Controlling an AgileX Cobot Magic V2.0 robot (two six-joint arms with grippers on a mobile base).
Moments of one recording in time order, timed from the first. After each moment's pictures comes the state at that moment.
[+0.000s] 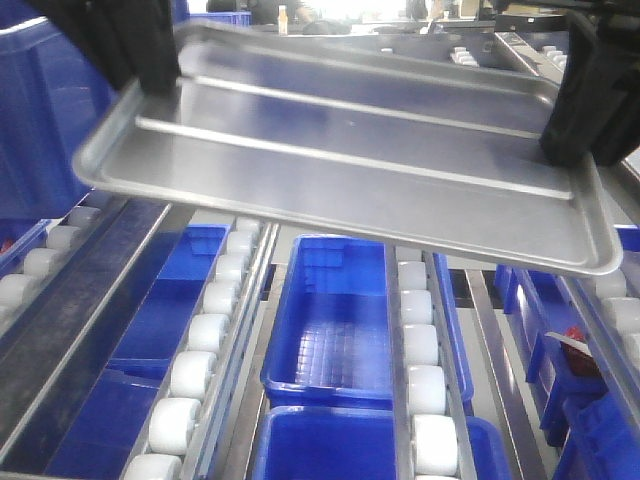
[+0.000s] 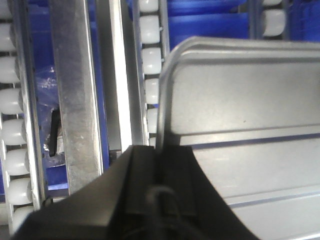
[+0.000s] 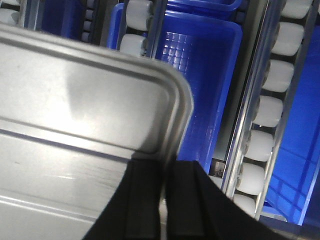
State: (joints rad) left arm -0.82 1.46 -1.38 0.25 1.09 -0.64; right arm 0.52 1.25 -1.00 -0.09 0.88 0.50
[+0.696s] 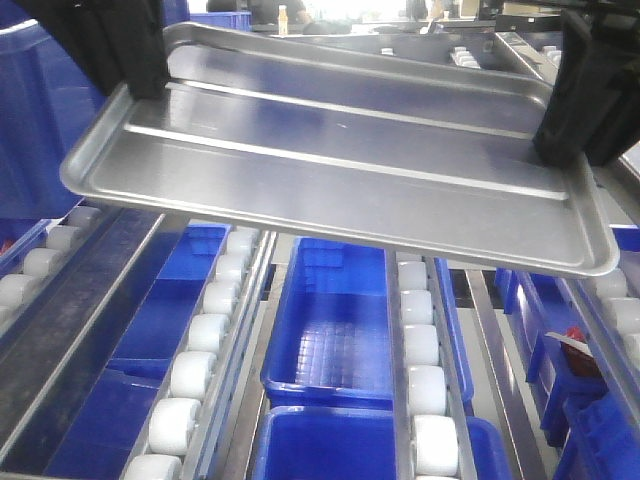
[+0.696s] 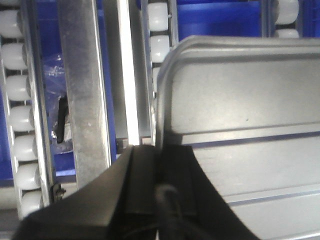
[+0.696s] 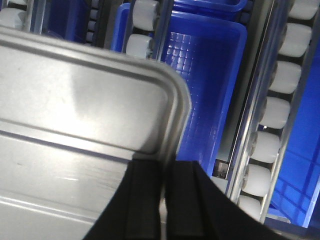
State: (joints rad) left arm -0.82 1.47 -1.38 0.25 1.14 -0.65; right arm 0.52 1.25 -1.00 -0.09 0.87 0.50
